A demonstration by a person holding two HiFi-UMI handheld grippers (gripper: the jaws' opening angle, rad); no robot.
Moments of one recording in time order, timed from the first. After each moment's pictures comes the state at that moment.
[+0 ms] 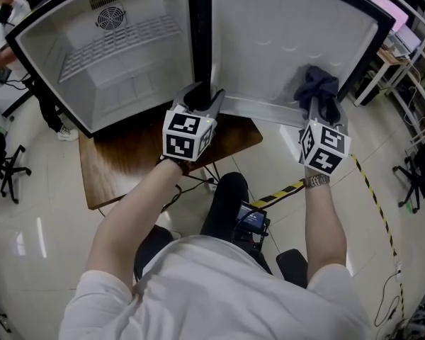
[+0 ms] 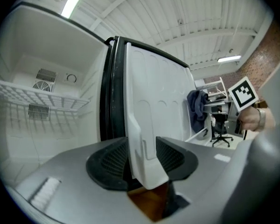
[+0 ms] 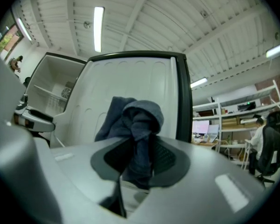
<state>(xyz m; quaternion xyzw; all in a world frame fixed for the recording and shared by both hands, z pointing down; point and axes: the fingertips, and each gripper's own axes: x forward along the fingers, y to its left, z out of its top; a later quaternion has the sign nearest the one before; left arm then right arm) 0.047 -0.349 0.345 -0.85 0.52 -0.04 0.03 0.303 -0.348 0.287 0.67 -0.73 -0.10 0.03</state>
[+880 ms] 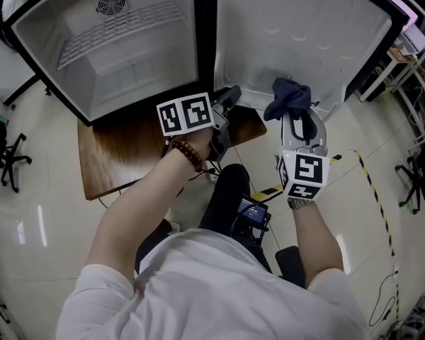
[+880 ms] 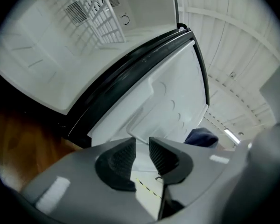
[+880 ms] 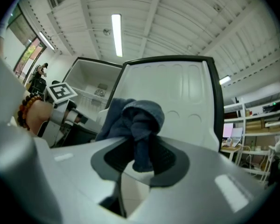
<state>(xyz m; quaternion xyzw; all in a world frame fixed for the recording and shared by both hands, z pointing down) 0.082 -0.350 0.377 -0.84 0.40 0.15 -0.34 0.214 -0.295 0.331 0.57 -0.81 -0.13 0.06</state>
